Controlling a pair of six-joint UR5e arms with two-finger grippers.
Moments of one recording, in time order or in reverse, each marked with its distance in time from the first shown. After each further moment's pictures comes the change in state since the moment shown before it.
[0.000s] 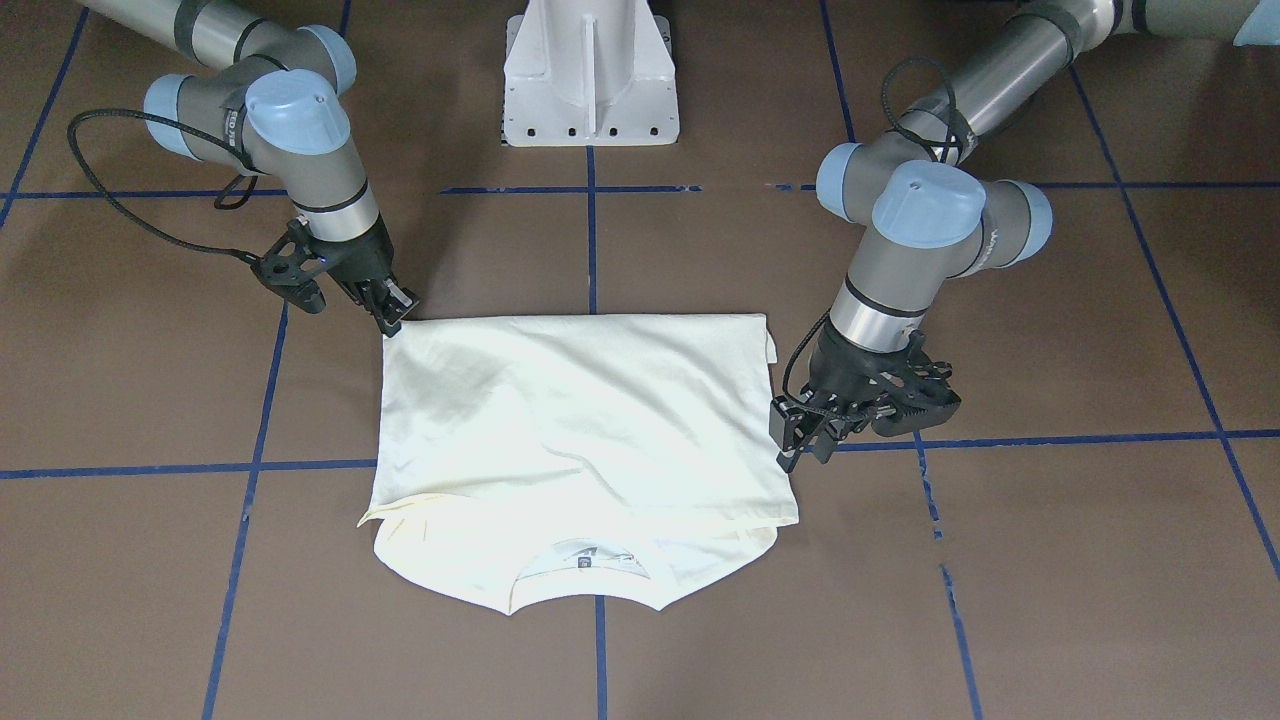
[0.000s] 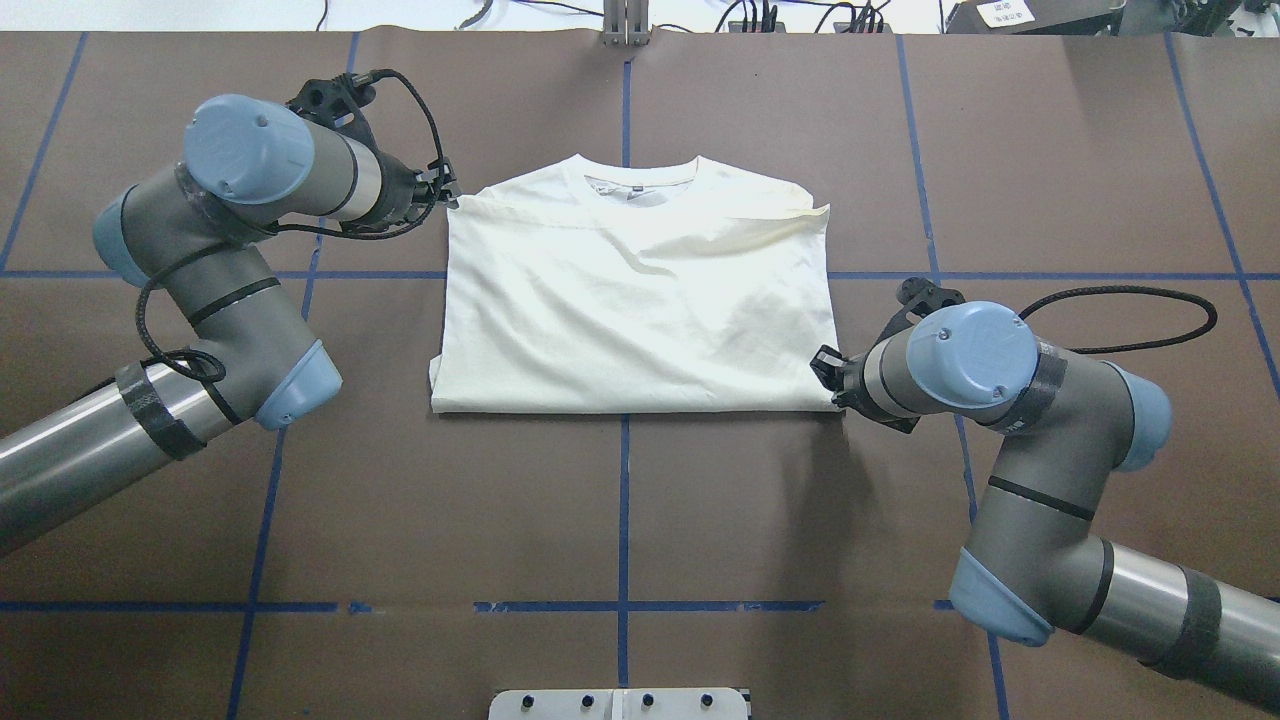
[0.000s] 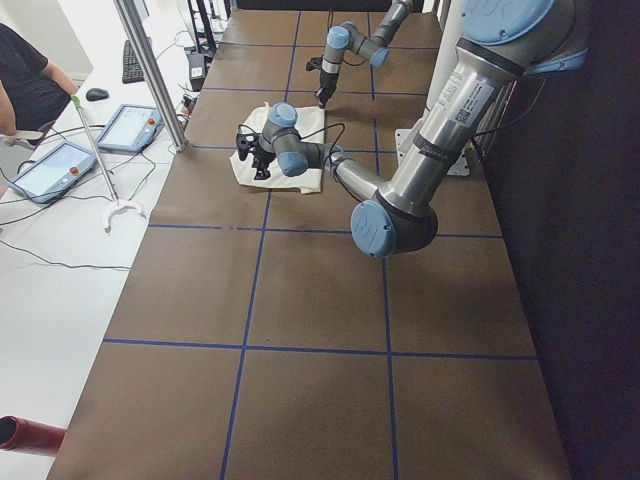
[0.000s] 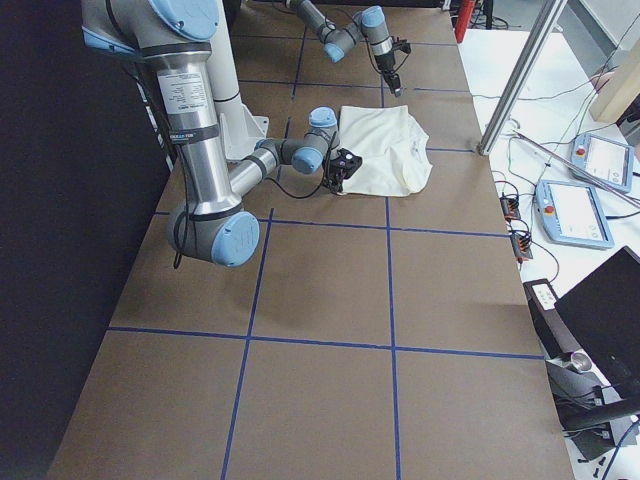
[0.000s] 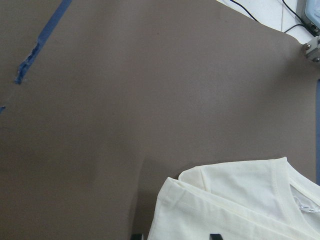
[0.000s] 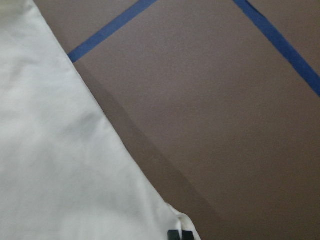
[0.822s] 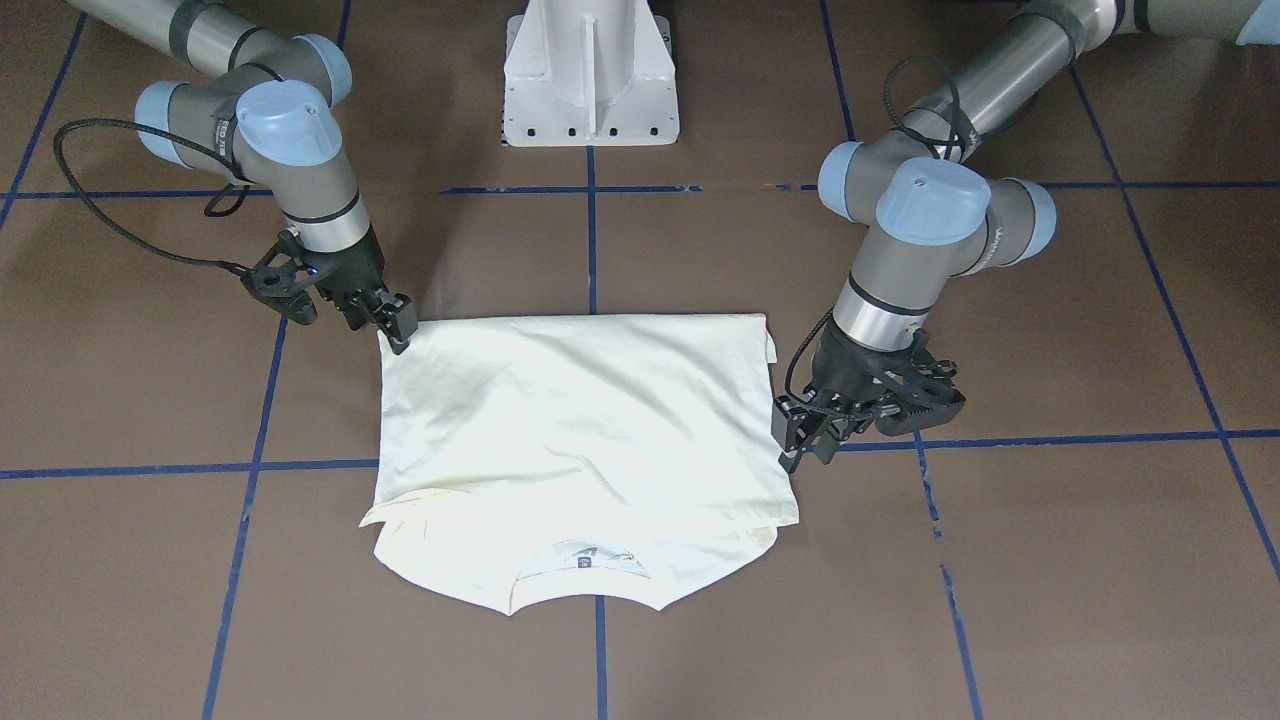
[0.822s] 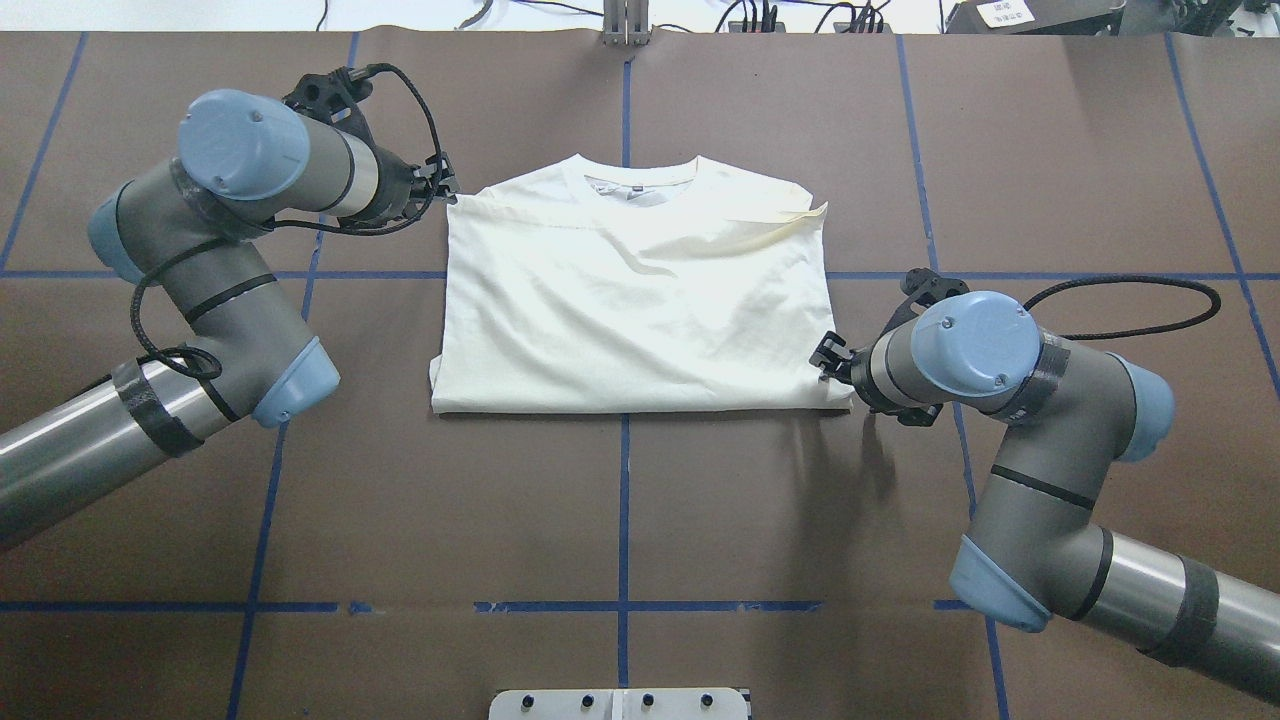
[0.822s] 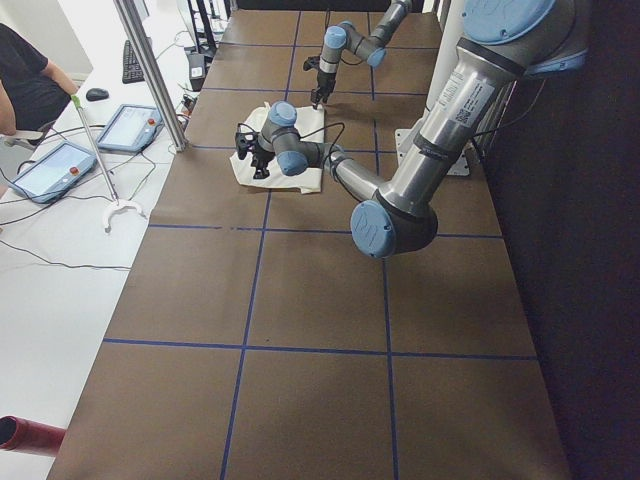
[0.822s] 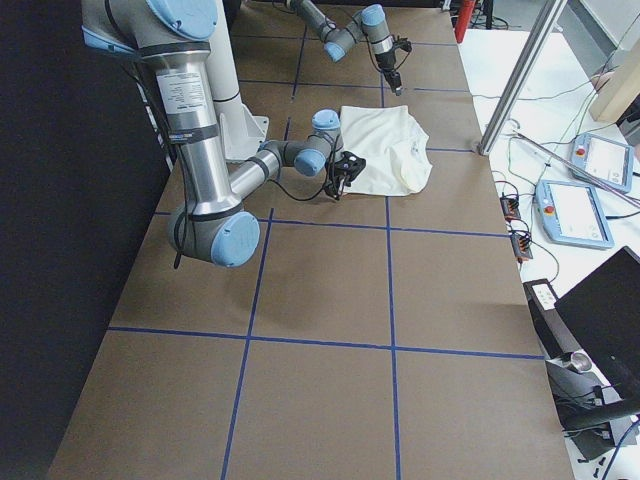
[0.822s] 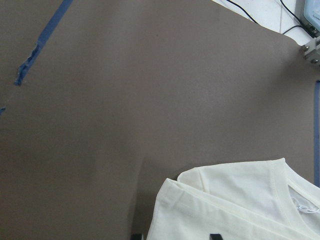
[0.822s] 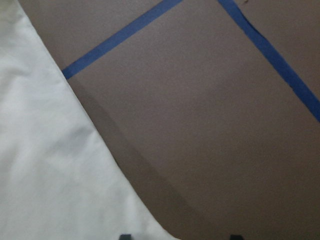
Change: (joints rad) left arm -0.006 0.002 -0.006 0.000 0.000 0.000; right arm 0.018 0.012 -0.036 0.000 0.002 -0.039
